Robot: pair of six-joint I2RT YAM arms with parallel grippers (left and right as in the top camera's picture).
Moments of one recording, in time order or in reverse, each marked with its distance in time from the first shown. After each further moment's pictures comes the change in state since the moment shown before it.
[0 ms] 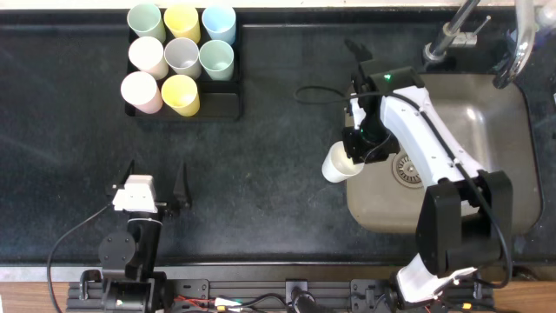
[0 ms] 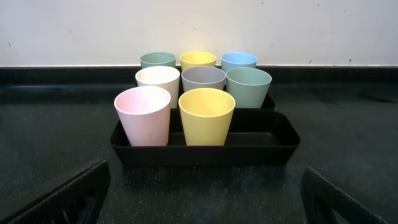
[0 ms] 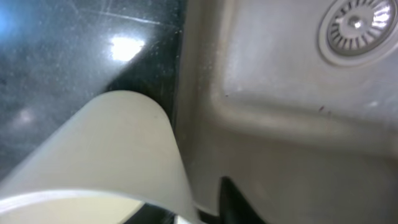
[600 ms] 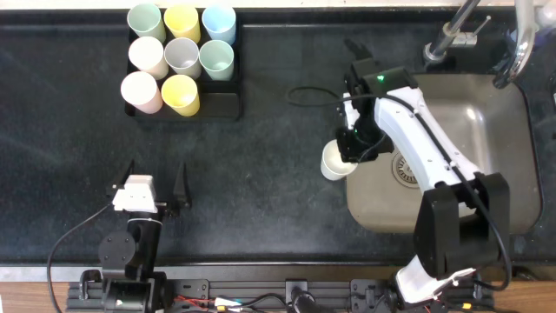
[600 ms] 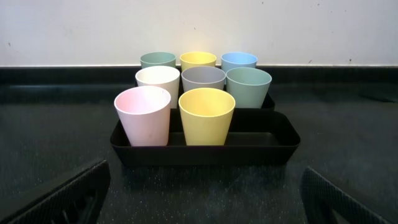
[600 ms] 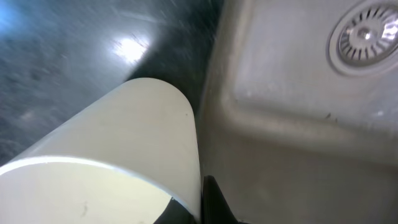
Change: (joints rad) left arm 0.000 0.000 0.000 0.000 0.000 0.000; right arm 0.041 -0.006 0.034 0.002 -0.020 0.003
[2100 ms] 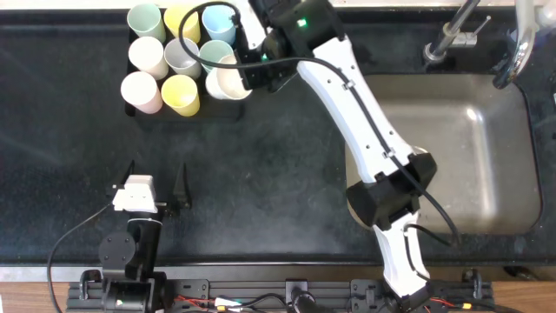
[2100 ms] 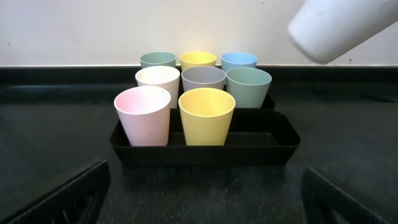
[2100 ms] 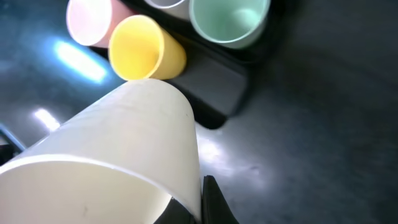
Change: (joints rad) left arm 0.000 0.000 0.000 0.000 0.000 0.000; right arm 0.286 0.431 1.098 -0.140 -0.238 0.089
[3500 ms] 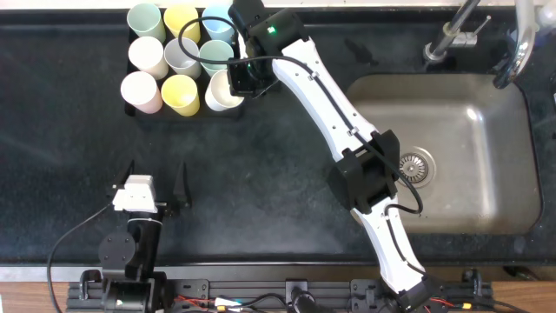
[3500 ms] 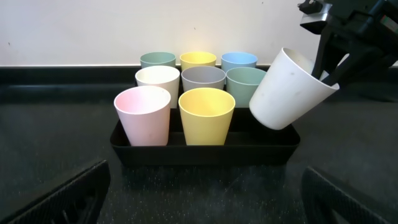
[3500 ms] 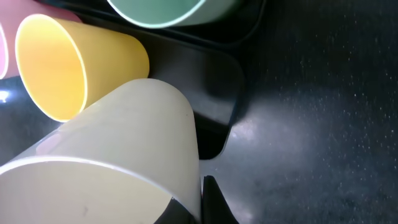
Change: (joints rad) left arm 0.000 0.000 0.000 0.000 0.000 0.000; right arm 0.019 0.187 0.000 0.062 0.003 0.240
